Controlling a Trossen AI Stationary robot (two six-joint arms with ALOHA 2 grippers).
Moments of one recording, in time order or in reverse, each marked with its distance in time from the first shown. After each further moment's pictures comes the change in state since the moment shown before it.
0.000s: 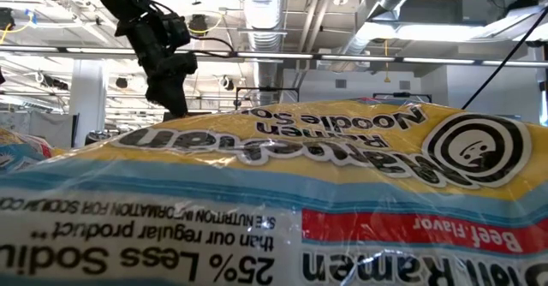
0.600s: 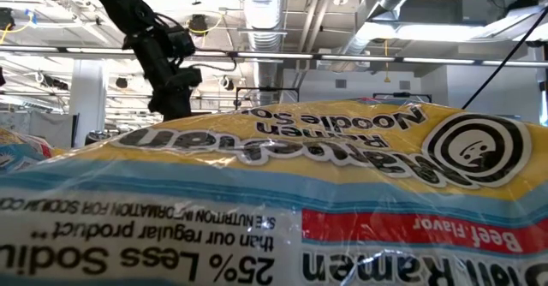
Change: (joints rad) left arm -0.005 0.089 -0.022 0.100 -0.043 -0.069; right arm 0.000 0.000 0.000 0.000 0.000 0.002
